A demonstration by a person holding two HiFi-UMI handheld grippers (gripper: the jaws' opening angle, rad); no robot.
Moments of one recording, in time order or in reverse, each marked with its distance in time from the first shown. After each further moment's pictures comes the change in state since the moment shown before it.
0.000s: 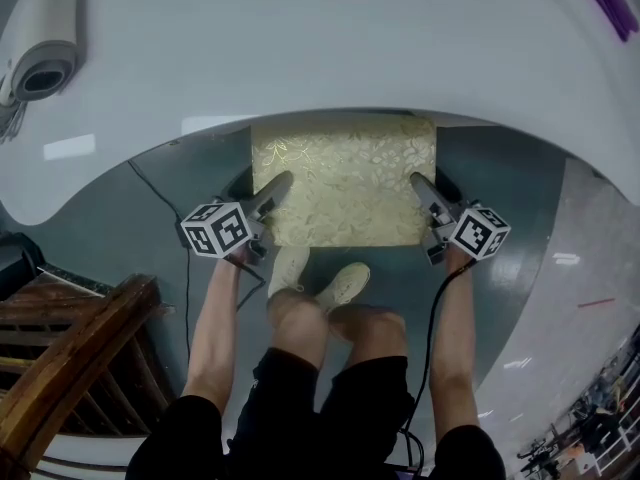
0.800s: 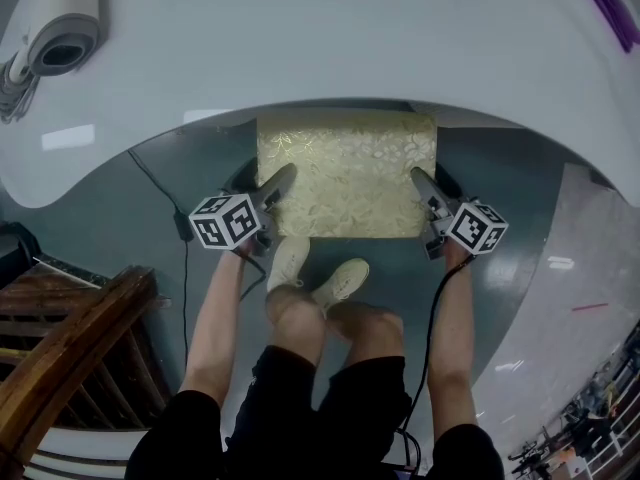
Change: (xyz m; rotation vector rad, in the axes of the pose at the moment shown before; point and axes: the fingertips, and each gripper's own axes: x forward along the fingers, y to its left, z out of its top) left arm -0.006 0.003 -0.001 0.031 -0.025 0.067; right arm -0.001 0.000 0.000 -0.034 0.015 -0.065
